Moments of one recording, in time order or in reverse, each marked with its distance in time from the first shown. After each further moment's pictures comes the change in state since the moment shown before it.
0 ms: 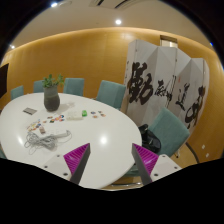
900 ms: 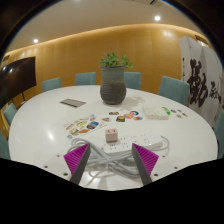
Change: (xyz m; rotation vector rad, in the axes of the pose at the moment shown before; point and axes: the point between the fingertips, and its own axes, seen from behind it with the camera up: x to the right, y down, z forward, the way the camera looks) arm -0.475 0.051 0.182 0.026 -0.440 -0.067
